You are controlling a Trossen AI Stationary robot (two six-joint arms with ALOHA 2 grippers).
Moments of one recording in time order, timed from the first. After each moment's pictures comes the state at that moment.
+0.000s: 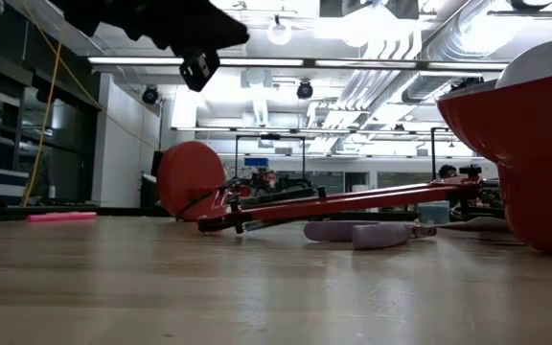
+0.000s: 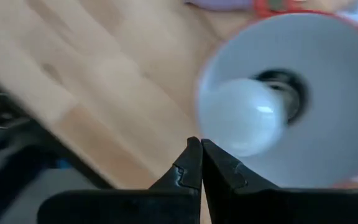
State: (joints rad) left arm -0.12 1.32 0.73 0.22 0.14 -0.29; right arm 0.63 2.01 1.95 -1.51 0.10 1.35
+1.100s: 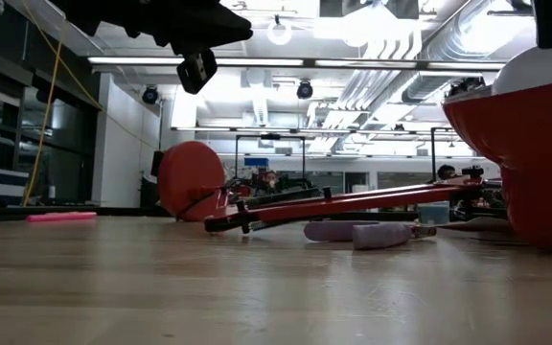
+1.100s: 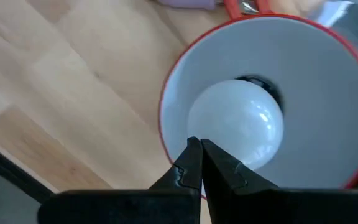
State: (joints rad) left arm -0.11 1.31 0.73 0.25 0.12 -0.43; right arm 0.61 1.97 1.81 -1.51 0.12 1.30
